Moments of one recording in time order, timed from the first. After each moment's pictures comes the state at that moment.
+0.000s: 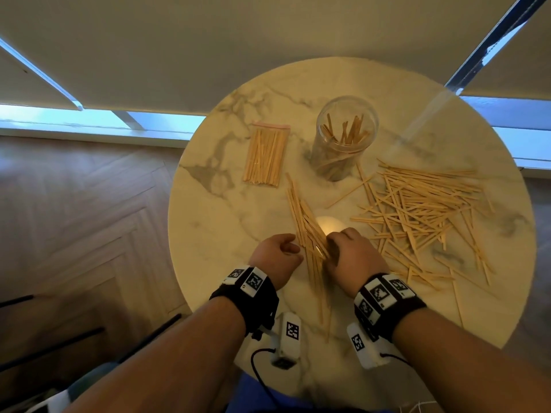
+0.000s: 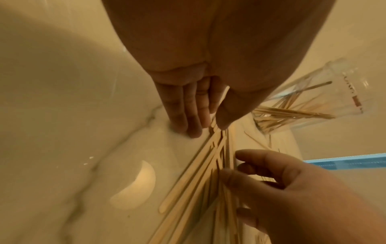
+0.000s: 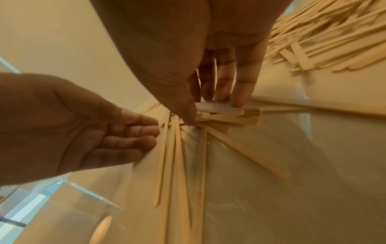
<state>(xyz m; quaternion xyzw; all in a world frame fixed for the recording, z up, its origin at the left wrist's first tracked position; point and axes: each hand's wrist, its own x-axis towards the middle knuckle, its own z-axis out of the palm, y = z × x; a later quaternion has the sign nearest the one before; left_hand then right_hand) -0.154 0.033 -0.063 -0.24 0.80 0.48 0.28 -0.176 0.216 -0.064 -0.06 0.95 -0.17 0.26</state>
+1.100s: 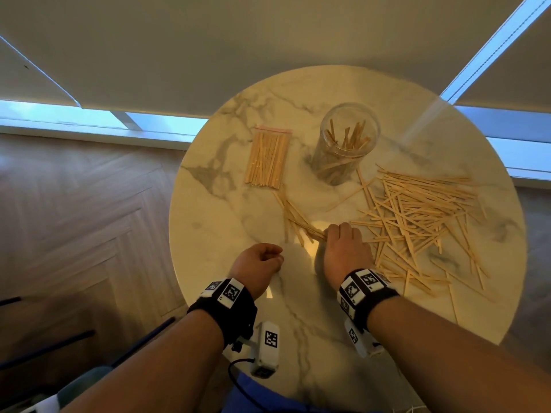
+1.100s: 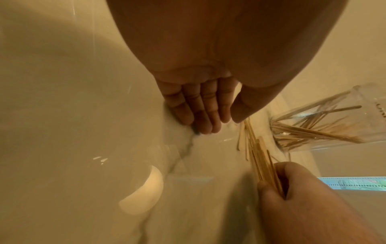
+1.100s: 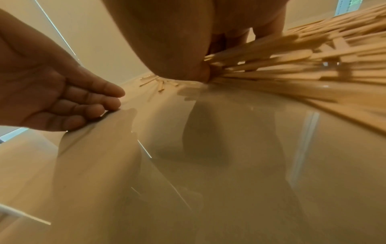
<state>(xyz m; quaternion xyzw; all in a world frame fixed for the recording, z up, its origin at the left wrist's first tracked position) -0.131 -0.002 -0.077 -0.29 0.74 0.55 0.26 -0.181 0.190 -0.081 -0.06 0.97 -0.03 0.22</state>
